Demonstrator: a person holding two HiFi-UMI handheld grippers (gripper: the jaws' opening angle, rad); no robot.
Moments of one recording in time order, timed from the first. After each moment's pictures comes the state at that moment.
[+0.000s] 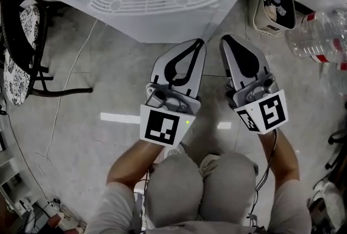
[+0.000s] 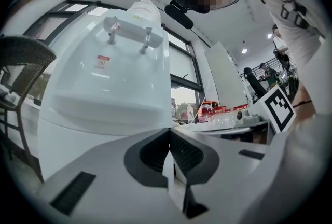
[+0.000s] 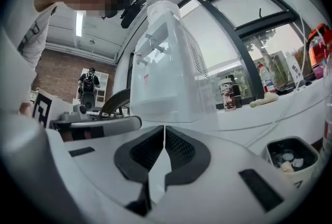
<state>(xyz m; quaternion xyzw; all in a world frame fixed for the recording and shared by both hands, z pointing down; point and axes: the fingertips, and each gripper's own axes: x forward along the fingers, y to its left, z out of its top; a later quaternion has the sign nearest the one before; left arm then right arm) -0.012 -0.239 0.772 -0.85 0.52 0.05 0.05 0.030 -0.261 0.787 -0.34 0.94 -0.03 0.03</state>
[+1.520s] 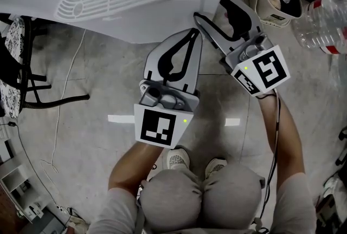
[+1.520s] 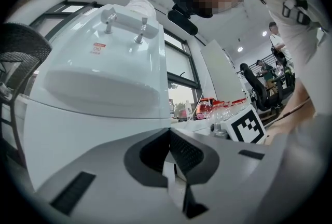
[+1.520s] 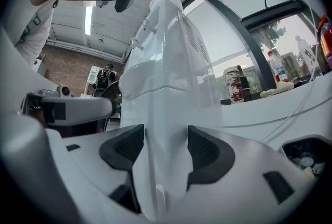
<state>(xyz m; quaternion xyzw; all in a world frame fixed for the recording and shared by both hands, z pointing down) 0.003 -0.261 0.810 -0.86 0.51 0.04 0.07 0.015 -0.330 0.846 -0.30 0.95 0.00 0.03</state>
